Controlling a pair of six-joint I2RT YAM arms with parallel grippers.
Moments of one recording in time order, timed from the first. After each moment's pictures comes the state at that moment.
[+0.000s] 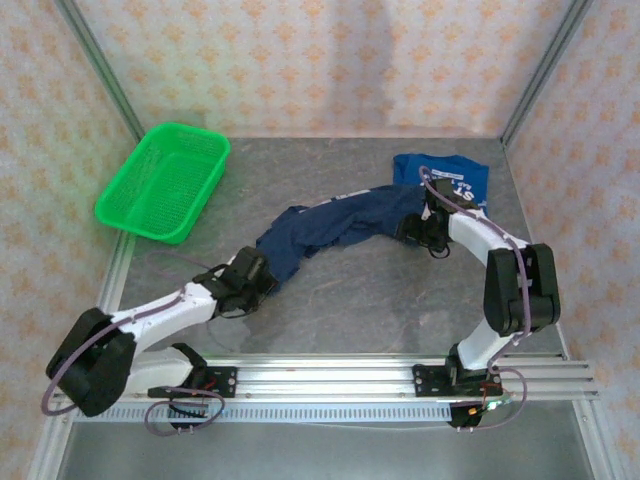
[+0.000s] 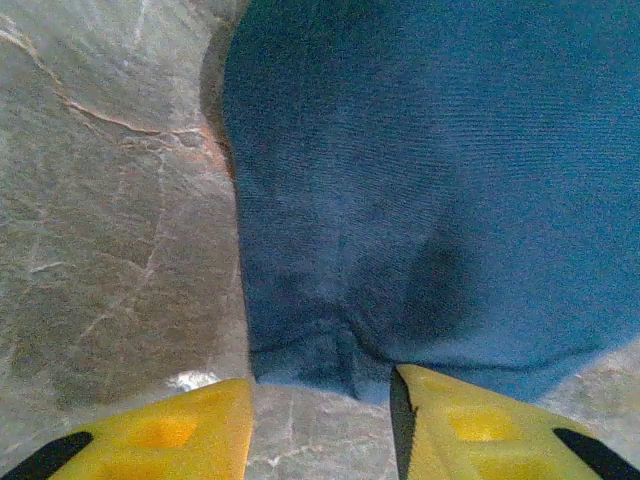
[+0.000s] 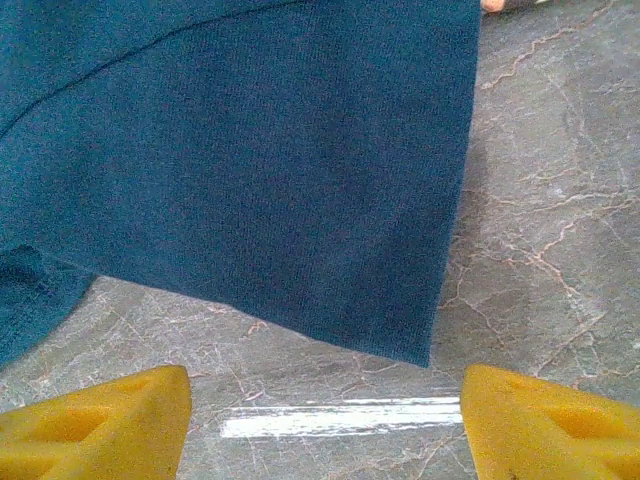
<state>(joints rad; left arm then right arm) -0.56 1.22 0.50 -0.34 -0.05 -1.42 0.12 1.62 1.02 -0.57 -0.14 0.42</state>
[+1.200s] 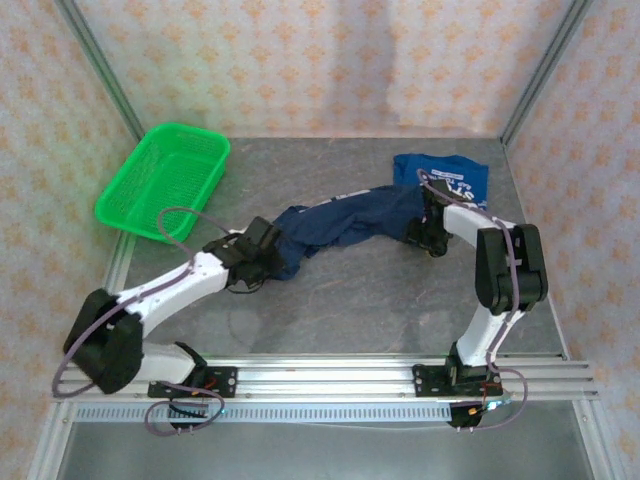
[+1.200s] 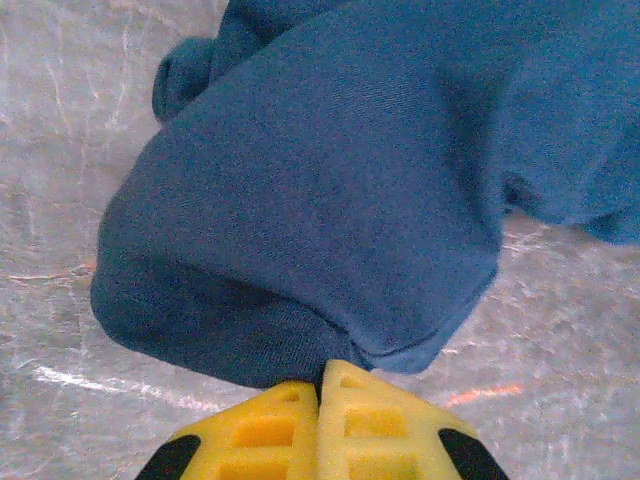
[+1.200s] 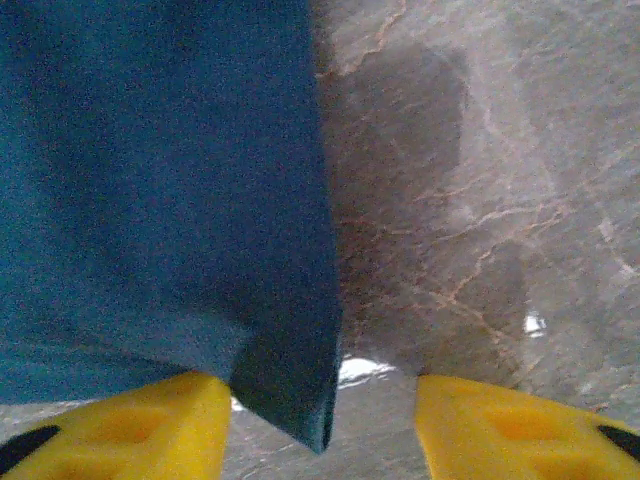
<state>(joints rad) -0.56 1.25 0.85 -0.66 -0.12 -1.05 0.09 1.82 1.13 -0.66 -0.07 0.49</state>
